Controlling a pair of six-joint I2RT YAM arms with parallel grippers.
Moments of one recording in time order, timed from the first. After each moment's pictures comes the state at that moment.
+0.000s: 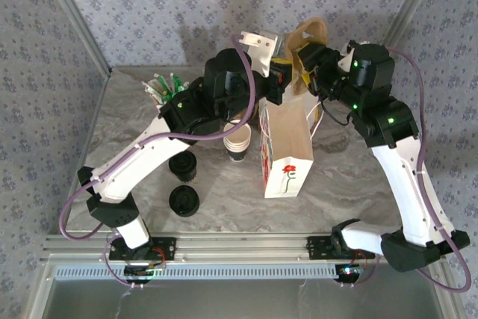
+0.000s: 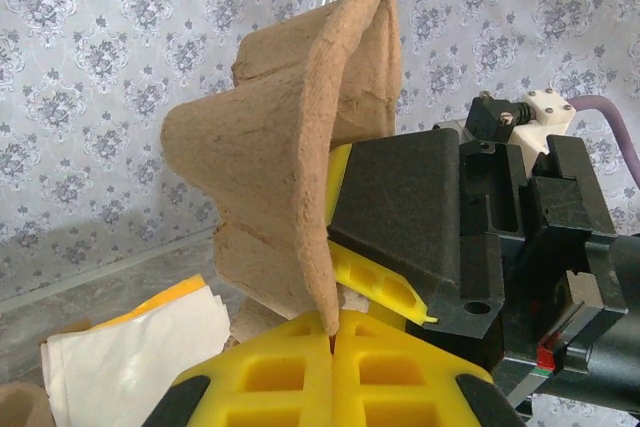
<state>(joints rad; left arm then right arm) -1.09 1.69 2.17 -0.58 -0.26 -0.32 0.37 1.22 1.68 -0.65 -0.19 1.27</state>
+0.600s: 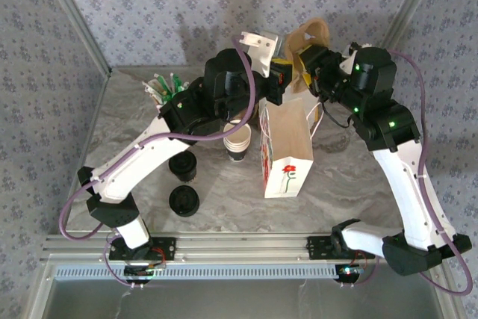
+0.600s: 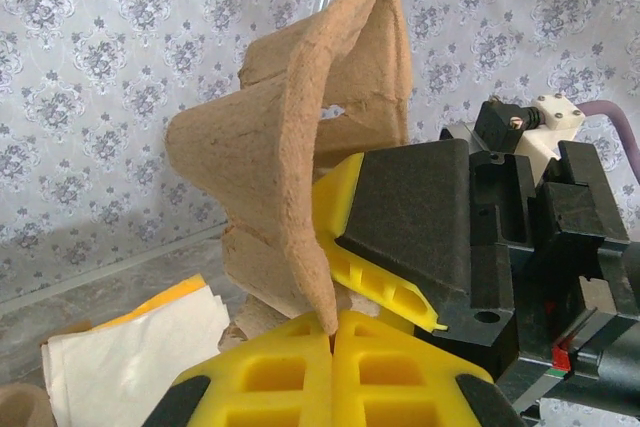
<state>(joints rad) -1.09 1.69 2.18 -0.58 -0.26 -0.32 0.37 1.19 1.65 -0.63 -0.18 1.28</state>
